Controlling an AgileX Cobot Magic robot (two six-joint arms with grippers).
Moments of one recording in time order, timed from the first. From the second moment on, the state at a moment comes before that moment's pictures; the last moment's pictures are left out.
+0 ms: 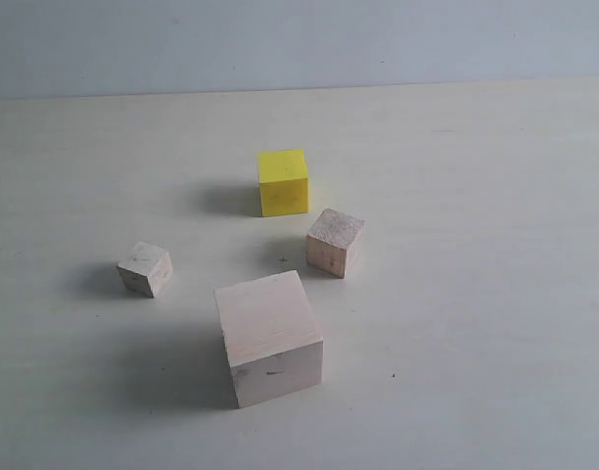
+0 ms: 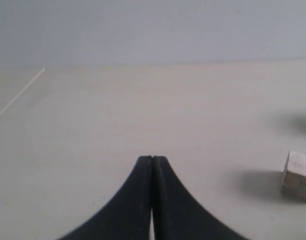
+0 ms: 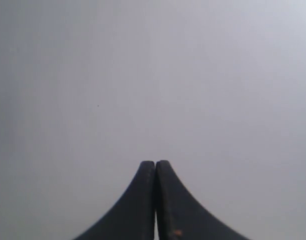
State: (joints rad) left arm 0.08 0.01 0.00 0.00 0.31 0.08; right arm -0.03 0.01 0.00 -0.05 -0.41 0.23
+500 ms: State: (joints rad) left arm 0.08 0.01 0.00 0.00 -0.21 0.00; right arm -0.03 0.00 -0.22 -0.08 -0.24 0.39
